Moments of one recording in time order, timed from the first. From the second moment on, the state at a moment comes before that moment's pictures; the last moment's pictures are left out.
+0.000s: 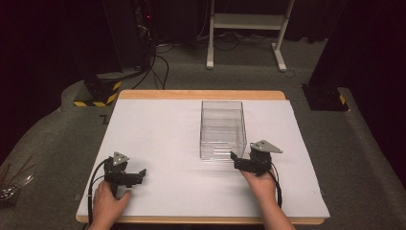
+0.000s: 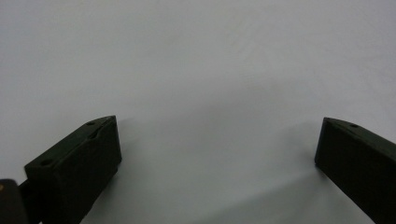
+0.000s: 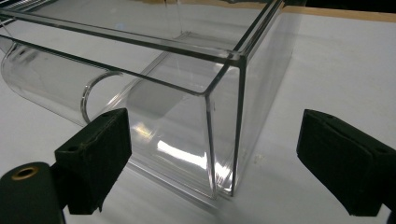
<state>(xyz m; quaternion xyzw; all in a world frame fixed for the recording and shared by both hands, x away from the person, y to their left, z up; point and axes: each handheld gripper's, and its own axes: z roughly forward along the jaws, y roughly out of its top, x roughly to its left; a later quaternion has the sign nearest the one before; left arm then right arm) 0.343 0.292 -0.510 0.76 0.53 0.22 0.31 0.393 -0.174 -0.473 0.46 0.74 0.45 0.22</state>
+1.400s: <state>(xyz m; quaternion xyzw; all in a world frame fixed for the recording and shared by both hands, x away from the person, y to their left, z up) 0.343 0.292 -0.510 0.76 0.53 0.22 0.31 0.423 -0.170 -0.474 0.48 0.73 0.44 0.22</state>
